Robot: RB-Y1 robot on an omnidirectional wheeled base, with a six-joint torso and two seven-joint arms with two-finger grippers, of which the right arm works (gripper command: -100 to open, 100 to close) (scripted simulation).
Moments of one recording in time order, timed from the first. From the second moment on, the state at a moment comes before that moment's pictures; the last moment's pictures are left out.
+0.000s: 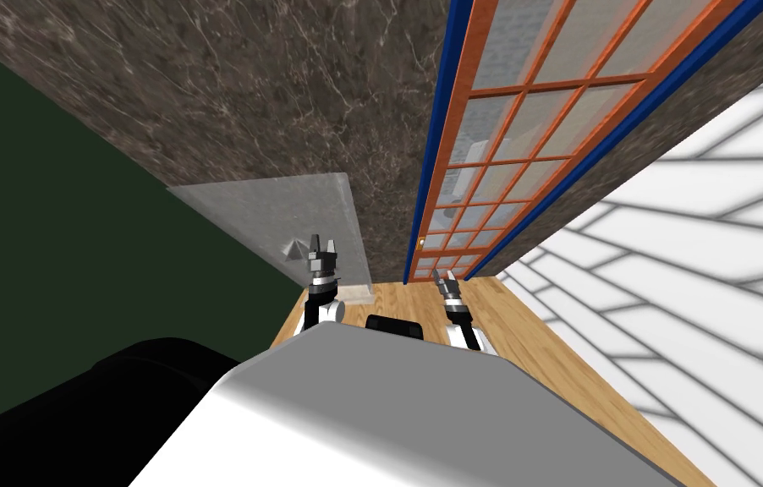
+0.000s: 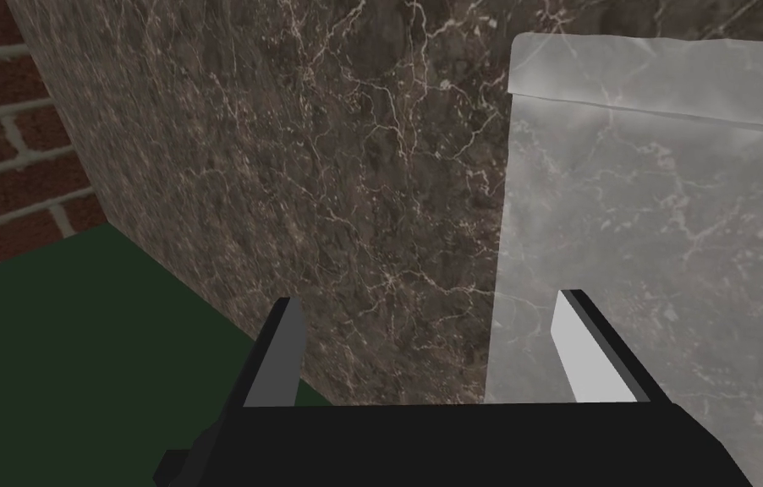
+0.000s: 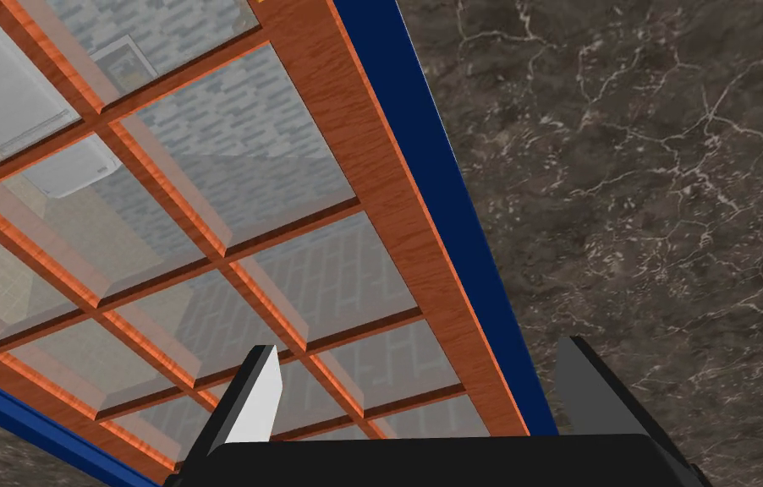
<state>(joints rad) 0.25 -0.11 0.01 -1.37 0.21 -0.71 0.86</state>
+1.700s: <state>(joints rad) 0.18 -0.13 0.01 -1.01 0.28 -0.83 1.16</state>
